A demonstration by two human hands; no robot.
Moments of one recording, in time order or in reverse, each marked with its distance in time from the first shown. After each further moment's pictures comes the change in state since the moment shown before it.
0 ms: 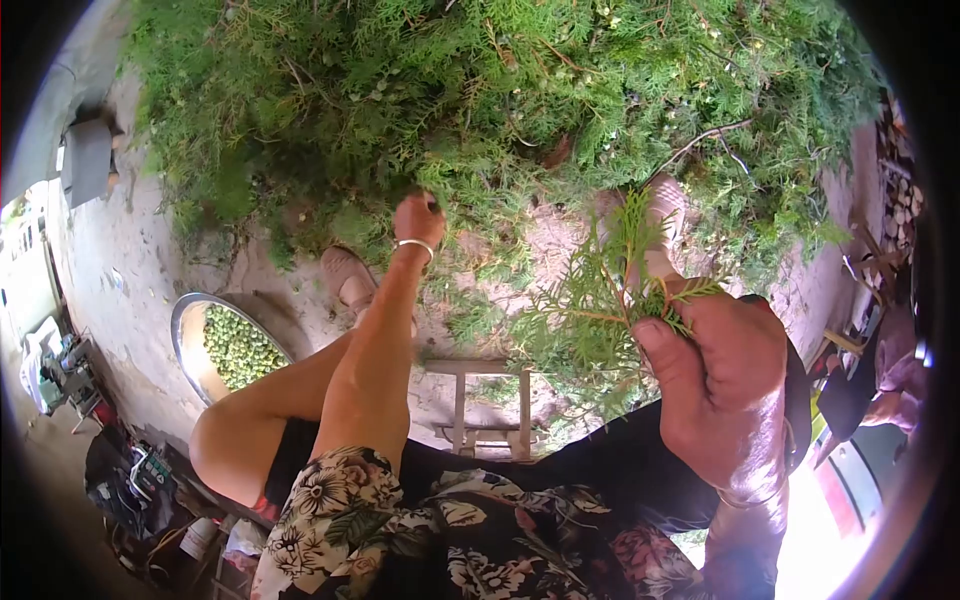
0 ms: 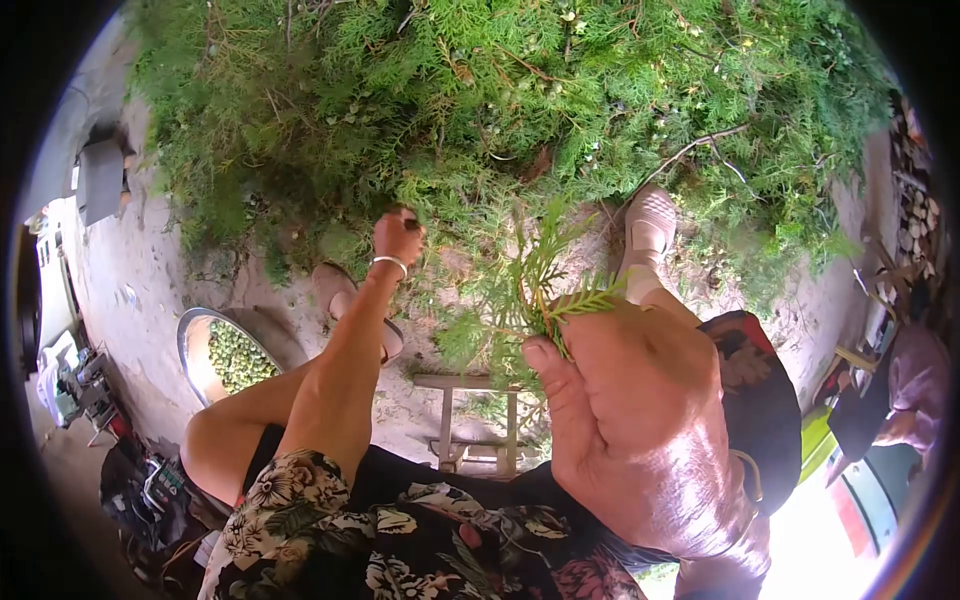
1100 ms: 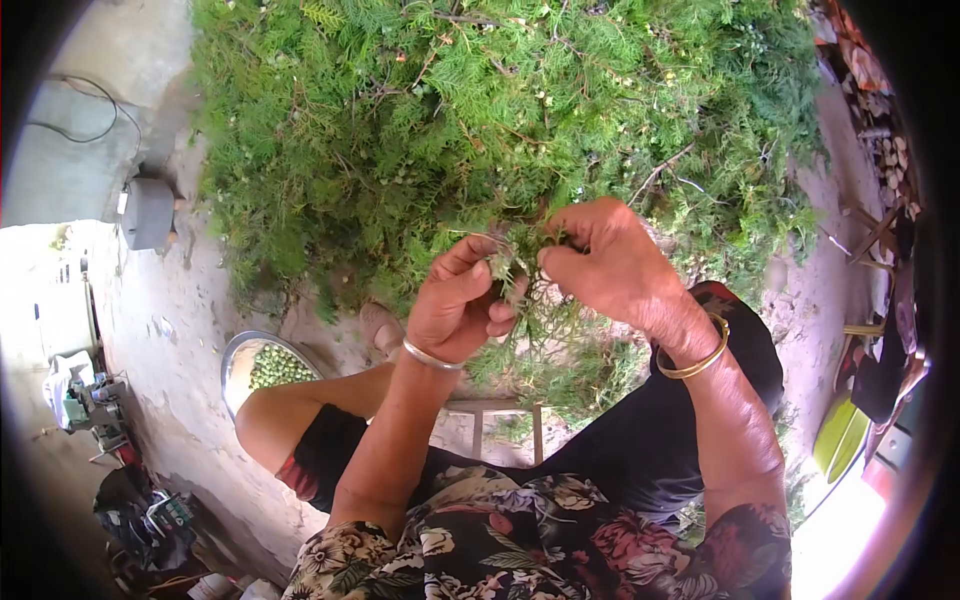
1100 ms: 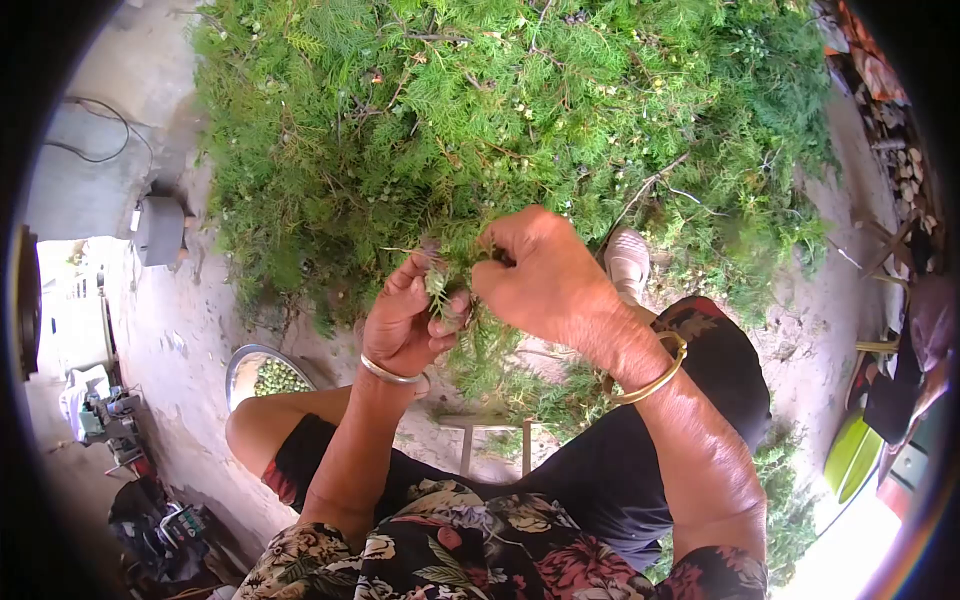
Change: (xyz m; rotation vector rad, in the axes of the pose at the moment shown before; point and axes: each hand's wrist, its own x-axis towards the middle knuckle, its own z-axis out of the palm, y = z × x) left_hand -0.242 0.200 -0.134 -1.676 -0.857 0.326; right_hand -0.001 0.015 -0.021 0.397 -0.157 0.063
